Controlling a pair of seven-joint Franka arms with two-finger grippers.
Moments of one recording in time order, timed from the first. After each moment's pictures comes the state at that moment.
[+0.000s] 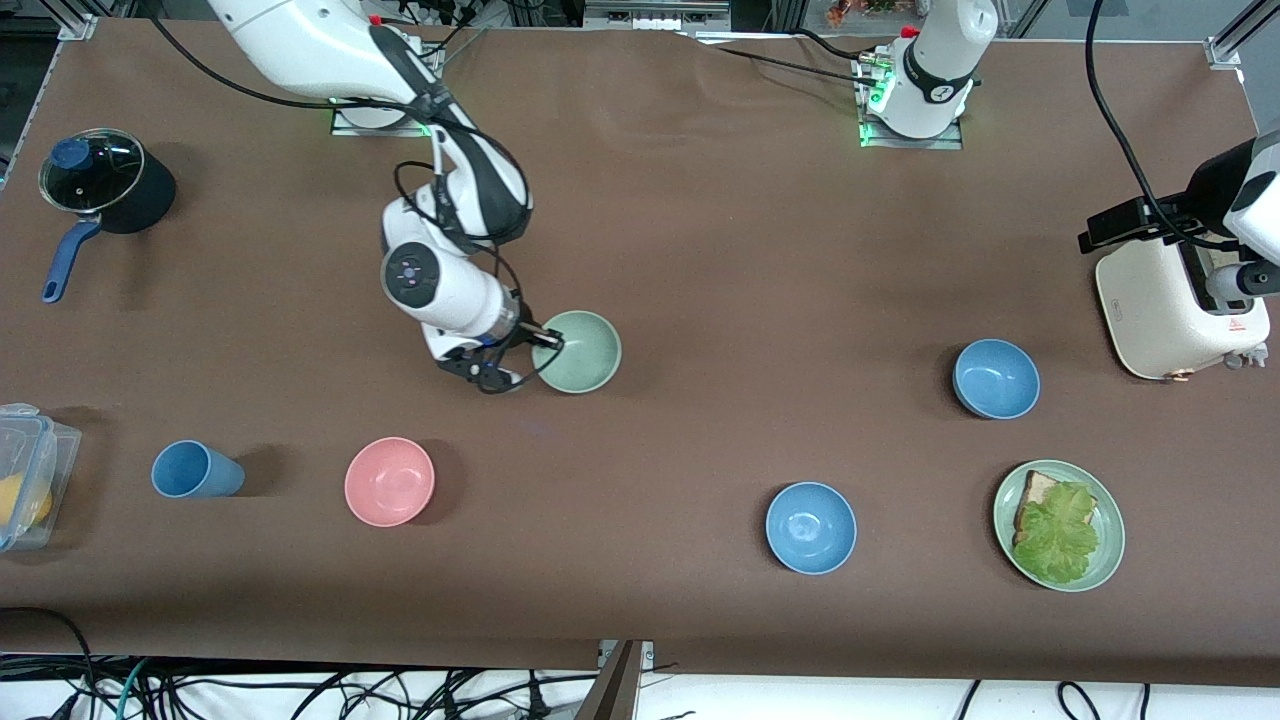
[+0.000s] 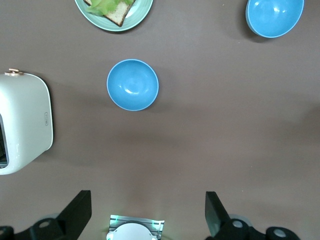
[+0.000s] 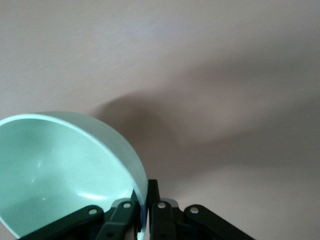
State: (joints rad) left arm -0.12 0.11 0.15 -1.45 -0.08 1.36 -0.14; right arm 0.37 0.56 0.21 -1.83 0.24 2.40 0.74
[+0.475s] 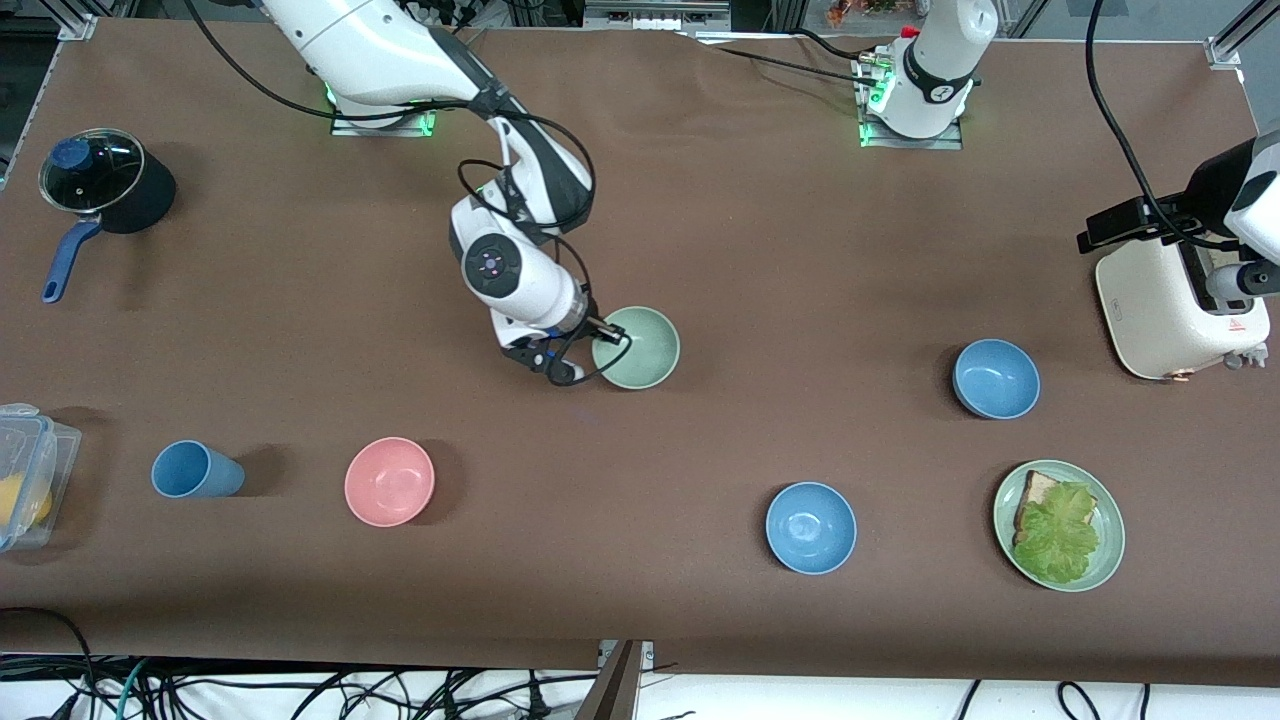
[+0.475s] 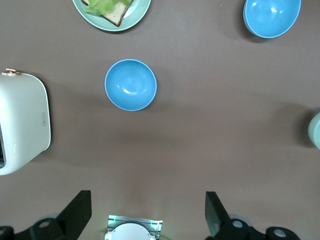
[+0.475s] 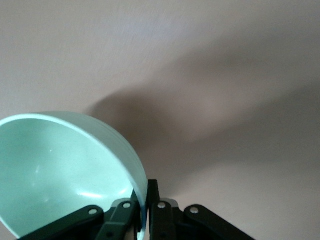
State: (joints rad) left arm -0.12 0.11 0.16 -1.45 -0.09 1.36 -0.14; right arm 0.50 0.66 0.21 -1.70 0.24 2.40 0.94
